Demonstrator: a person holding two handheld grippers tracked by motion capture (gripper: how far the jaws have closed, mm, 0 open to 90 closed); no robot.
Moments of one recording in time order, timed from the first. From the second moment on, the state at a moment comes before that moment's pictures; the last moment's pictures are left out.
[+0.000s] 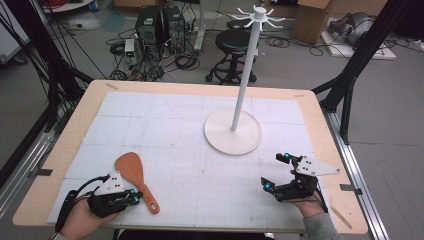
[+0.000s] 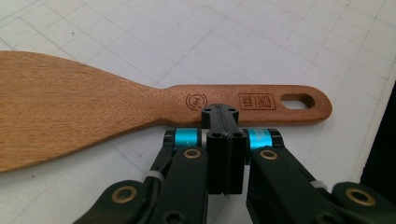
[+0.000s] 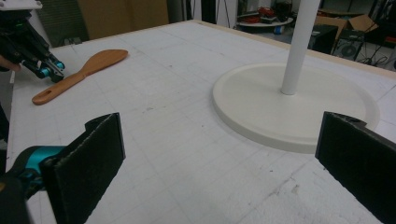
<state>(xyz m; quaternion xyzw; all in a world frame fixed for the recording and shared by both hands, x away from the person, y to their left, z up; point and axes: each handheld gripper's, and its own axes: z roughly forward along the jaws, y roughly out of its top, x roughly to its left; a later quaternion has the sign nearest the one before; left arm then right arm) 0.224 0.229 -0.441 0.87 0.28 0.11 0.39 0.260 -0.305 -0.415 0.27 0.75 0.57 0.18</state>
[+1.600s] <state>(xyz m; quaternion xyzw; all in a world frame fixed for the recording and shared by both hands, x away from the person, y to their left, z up) 0.299 0.199 -0.420 0.83 0.31 0.15 0.43 0.262 -0.301 -0.419 0.28 0.77 0.55 0.17</state>
